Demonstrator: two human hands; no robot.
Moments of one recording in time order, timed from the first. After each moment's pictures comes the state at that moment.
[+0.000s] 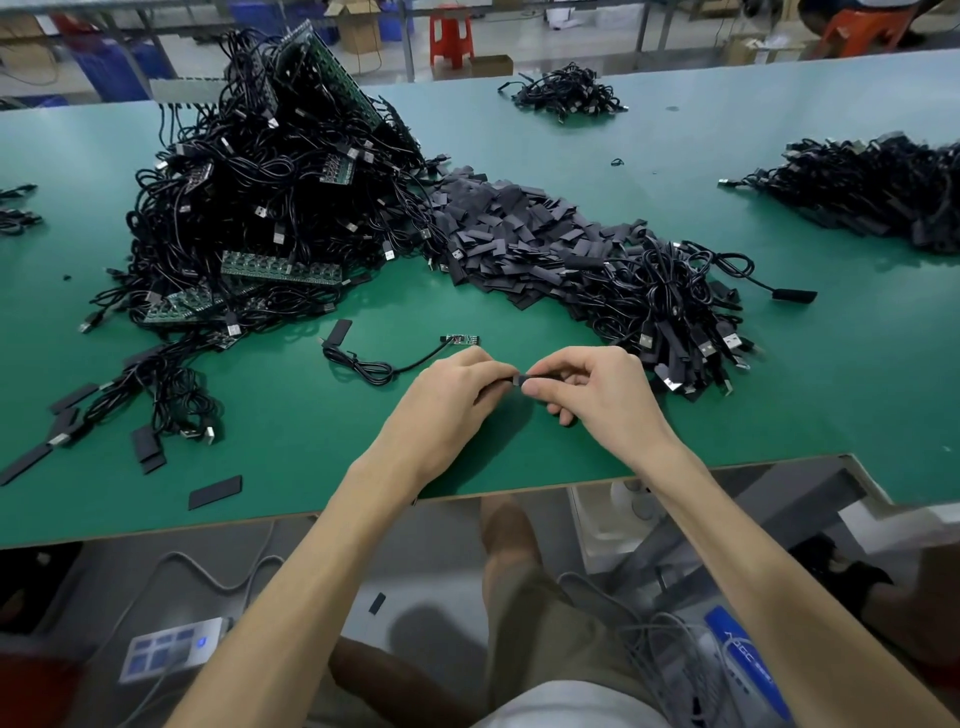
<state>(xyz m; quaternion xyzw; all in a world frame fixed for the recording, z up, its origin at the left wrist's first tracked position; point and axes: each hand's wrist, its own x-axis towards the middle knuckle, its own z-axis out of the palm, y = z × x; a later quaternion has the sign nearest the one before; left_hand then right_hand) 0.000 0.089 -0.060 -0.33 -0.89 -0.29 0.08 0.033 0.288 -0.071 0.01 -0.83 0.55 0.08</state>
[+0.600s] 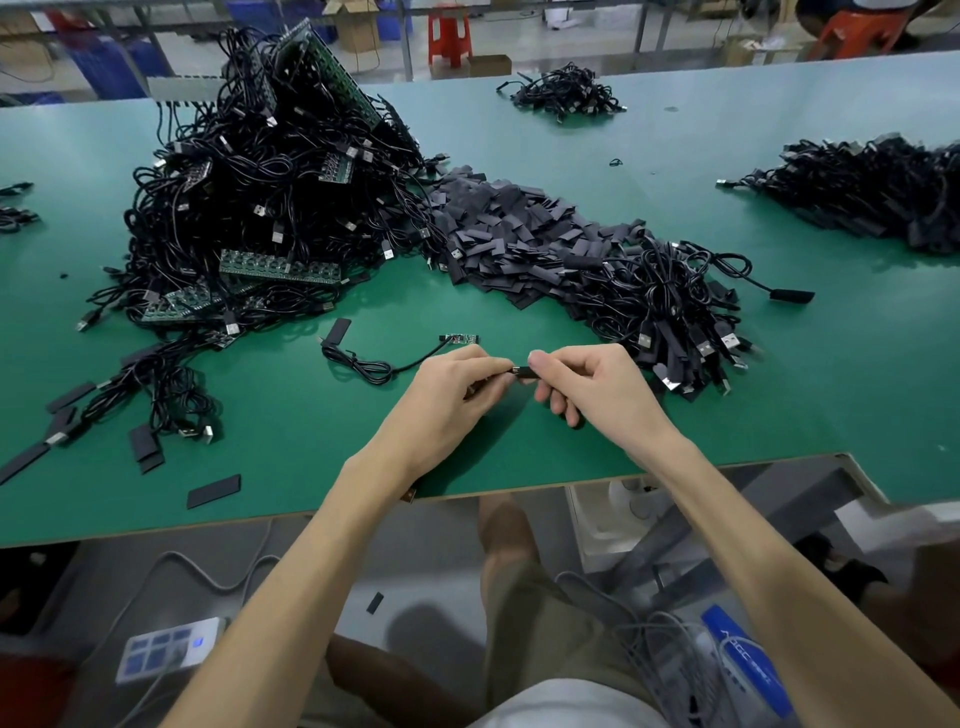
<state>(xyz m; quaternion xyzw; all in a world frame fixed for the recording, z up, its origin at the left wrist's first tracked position) -0.004 0.088 -0.060 -0.34 -0.87 -0.35 0.08 0.033 0.290 -0.066 0.01 -0.81 0.59 0.04</state>
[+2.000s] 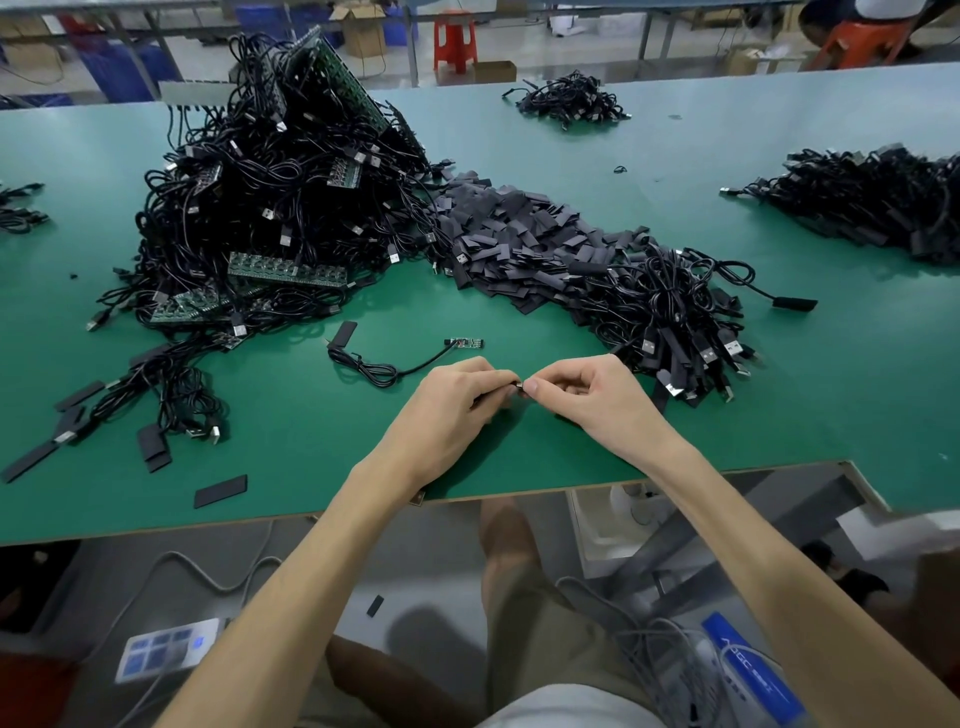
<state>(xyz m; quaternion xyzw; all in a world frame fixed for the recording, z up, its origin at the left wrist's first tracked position) -0.006 0.083 -0.071 -0.35 -0.87 -0.35 0.06 0.035 0.290 -0.067 0.07 -0.83 0.55 0.03</state>
